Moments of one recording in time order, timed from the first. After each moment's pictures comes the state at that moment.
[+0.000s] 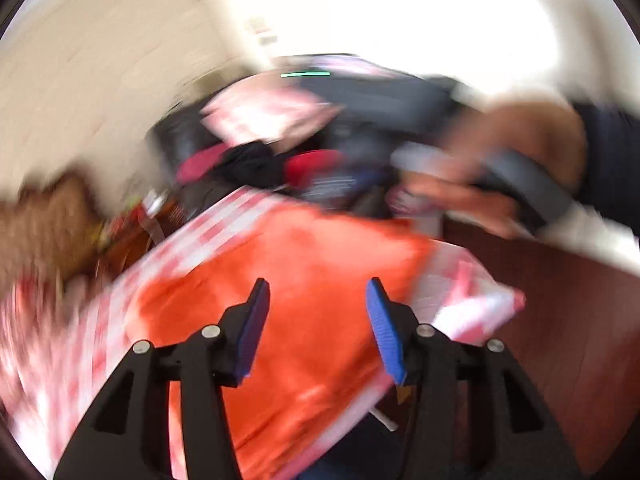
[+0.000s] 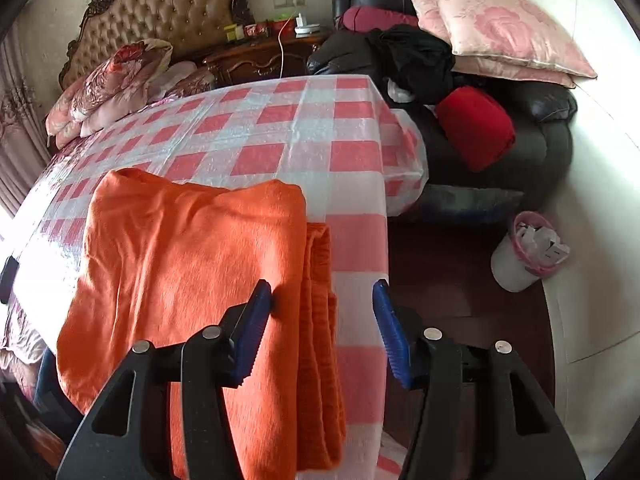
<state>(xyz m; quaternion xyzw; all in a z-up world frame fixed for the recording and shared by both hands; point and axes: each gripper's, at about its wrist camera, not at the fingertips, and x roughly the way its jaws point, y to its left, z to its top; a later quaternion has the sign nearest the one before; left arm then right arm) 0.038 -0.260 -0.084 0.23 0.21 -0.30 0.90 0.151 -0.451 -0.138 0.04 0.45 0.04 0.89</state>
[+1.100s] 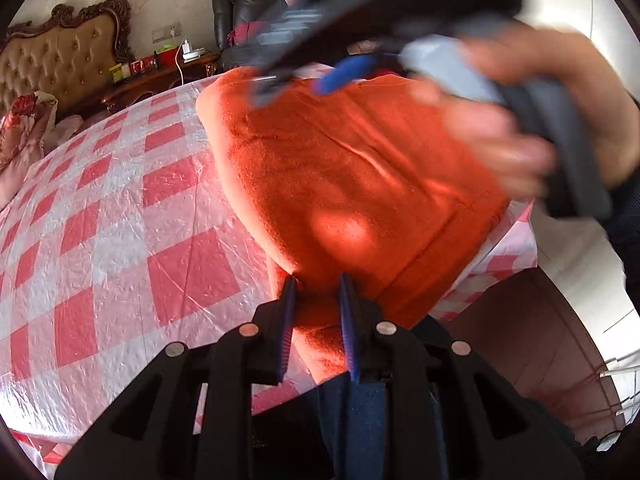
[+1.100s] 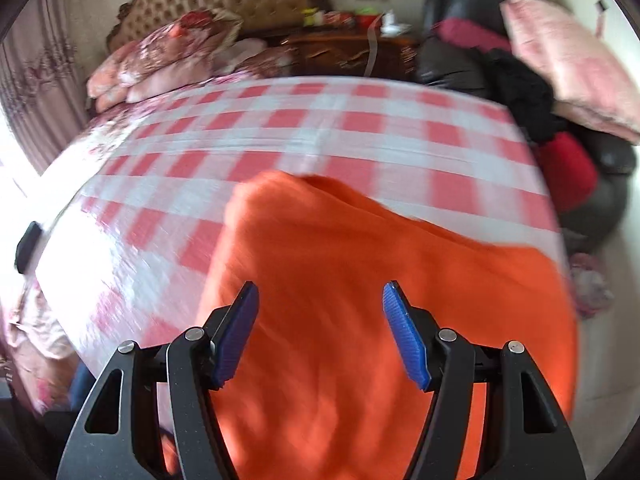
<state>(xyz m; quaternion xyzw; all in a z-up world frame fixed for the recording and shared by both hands) 0.092 -0.142 -0.147 0.13 0.39 -0.27 0.87 0.210 -0.265 -0.134 0.00 0.46 0.13 0.88</state>
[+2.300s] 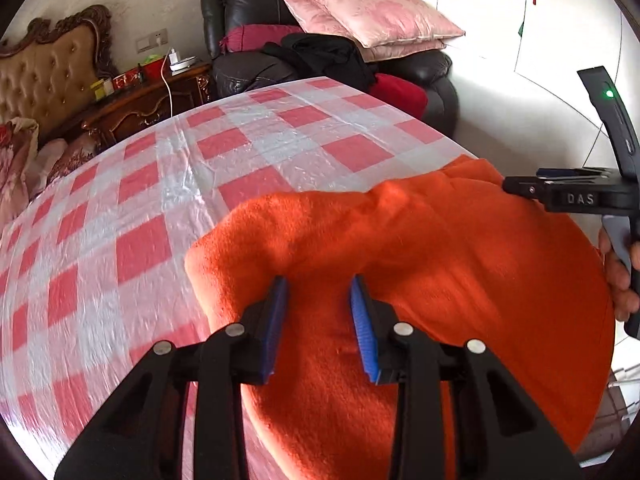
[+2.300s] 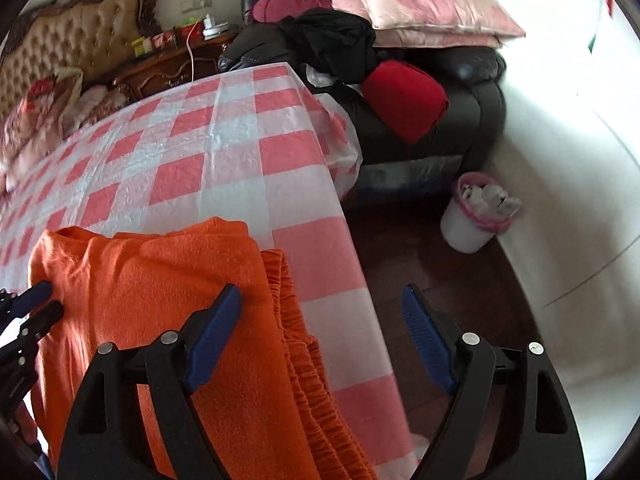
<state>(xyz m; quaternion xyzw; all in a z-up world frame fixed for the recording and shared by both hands) 0.248 -0.195 -0.130 0.13 0.39 -0.28 0.86 0.182 -0.439 -0.163 0.08 0.46 -0.13 0.88</state>
